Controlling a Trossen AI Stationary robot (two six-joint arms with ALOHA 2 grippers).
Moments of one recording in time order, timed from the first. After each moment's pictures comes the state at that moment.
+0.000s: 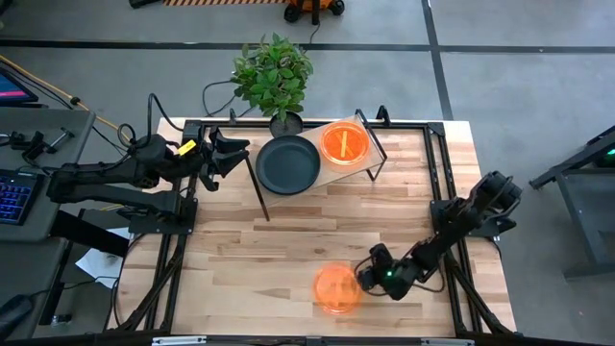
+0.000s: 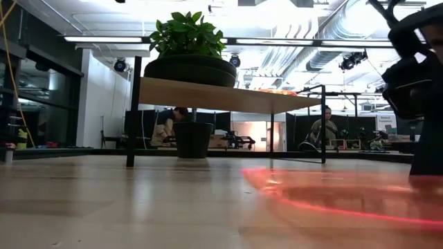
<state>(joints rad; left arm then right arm) 0.05 0.70 0.75 0.18 -0.17 -0.39 0.76 1.75 0.61 0.22 0.44 1.84</state>
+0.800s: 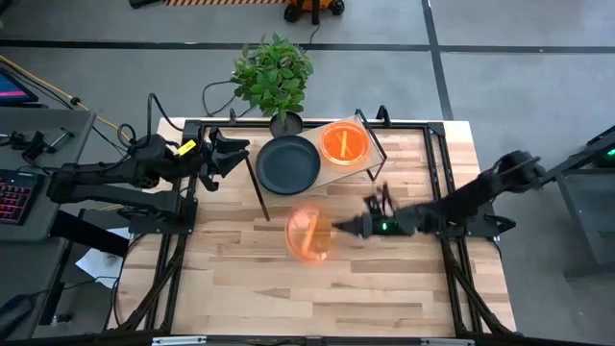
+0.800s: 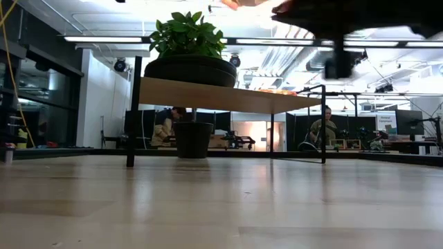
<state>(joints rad) 0.05 0.70 0.75 0.18 -0.17 -0.39 0.37 1.39 0.50 0.86 0.38 1.32</state>
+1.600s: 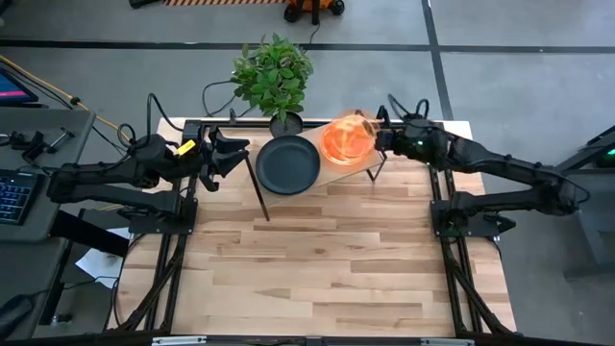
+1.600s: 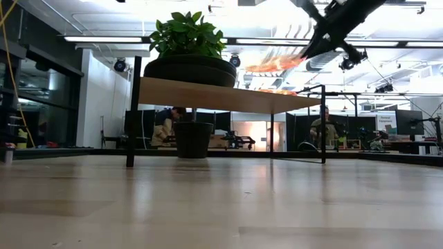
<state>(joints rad) 0.05 0.70 0.75 0.19 -0.17 -0.36 -0.37 0.96 0.89 -0.45 0.36 0.96</state>
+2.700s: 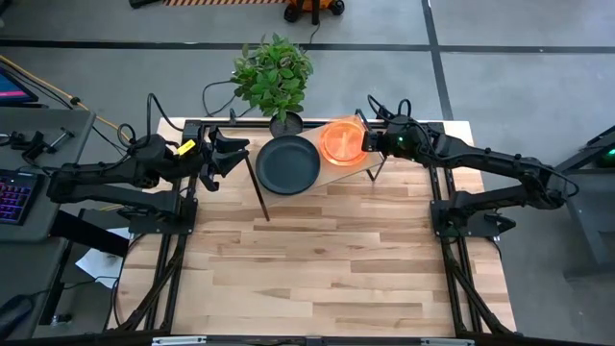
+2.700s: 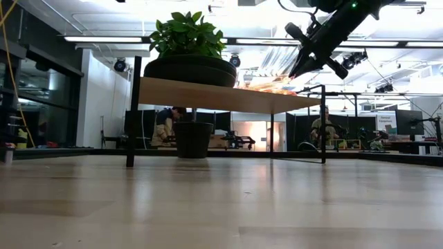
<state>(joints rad) 0.05 0.70 0.75 0.19 -0.17 -0.36 -0.43 1.12 0.89 -0.38 0.27 0.93</state>
